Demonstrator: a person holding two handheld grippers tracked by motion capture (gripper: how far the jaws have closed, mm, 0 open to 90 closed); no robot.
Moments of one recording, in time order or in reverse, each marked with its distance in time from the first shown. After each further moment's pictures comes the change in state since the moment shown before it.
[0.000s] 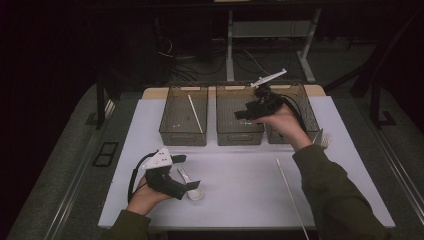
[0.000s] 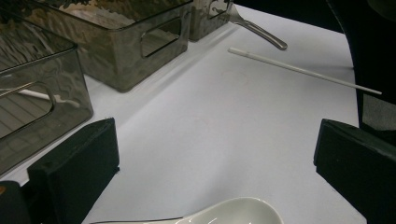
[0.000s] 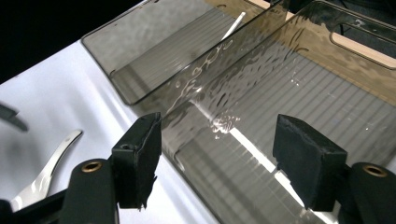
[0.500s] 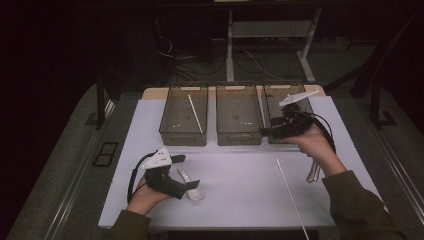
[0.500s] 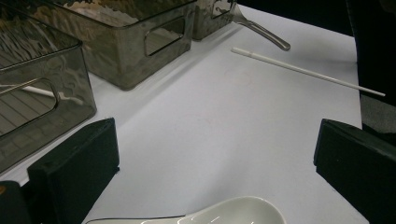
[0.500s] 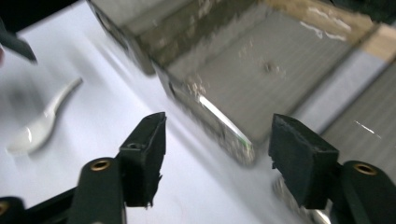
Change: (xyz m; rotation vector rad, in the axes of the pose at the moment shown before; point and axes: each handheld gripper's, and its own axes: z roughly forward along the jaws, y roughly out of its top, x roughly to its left) left arm 0.001 -0.001 0.000 0.000 0.008 -0.007; right arm -0.001 -0.067 -0.055 0.006 -0.045 -0.008
